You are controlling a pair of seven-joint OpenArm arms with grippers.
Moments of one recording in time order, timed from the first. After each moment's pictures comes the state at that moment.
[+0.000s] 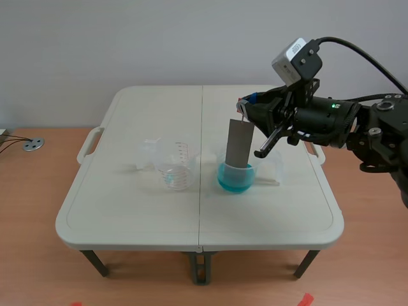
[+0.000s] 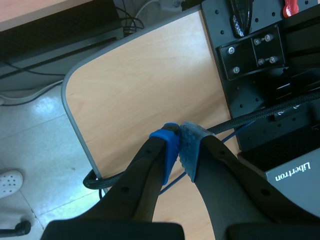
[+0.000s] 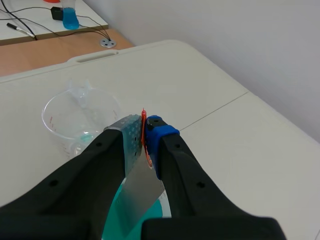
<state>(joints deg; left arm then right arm) 55.9 -27.8 -1.4 75.4 -10.6 -24.4 -9.8 16.1 21.8 -16.7 67.3 -0.6 40.8 18.7</state>
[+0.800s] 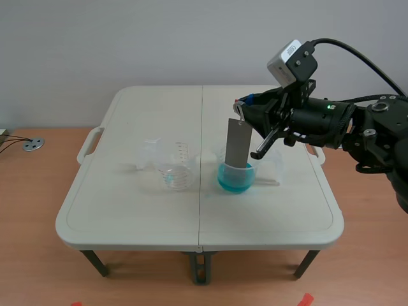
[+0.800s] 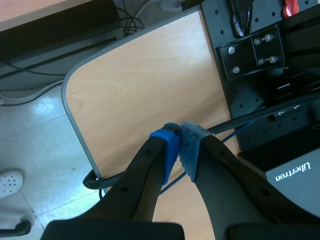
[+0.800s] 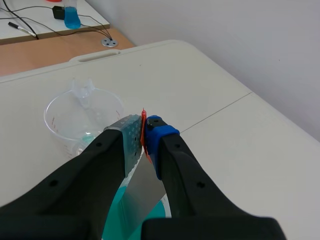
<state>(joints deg) 55.9 -27.8 -1.4 75.4 -10.6 -24.4 -9.7 16.1 20.9 -16.7 67.3 -1.7 40.8 18.7</state>
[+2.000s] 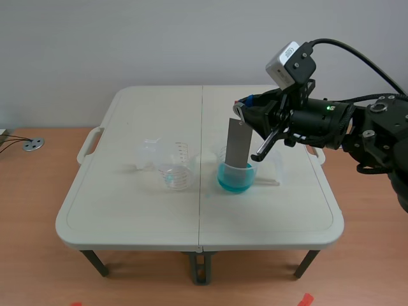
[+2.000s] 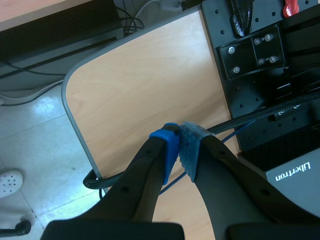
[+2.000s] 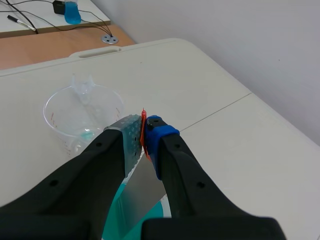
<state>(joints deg) 55.9 -27.8 -1.4 75.4 -10.6 -24.4 -9.7 16.1 20.9 -16.7 67.3 -3.8 40.8 19.6</state>
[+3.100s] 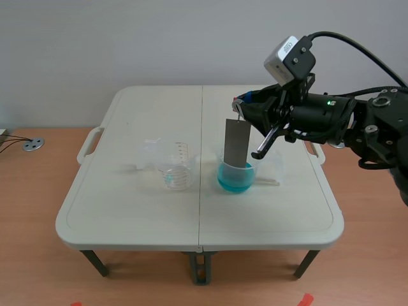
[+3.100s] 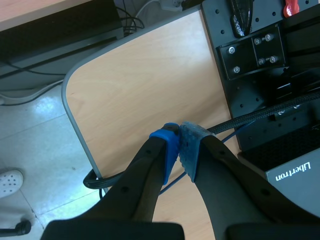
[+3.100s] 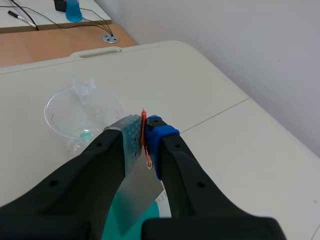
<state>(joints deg) 55.9 -27.8 -1.4 75.4 -10.6 -24.4 -9.7 16.1 21.8 -16.7 70.2 -4.2 41.0 18.6</state>
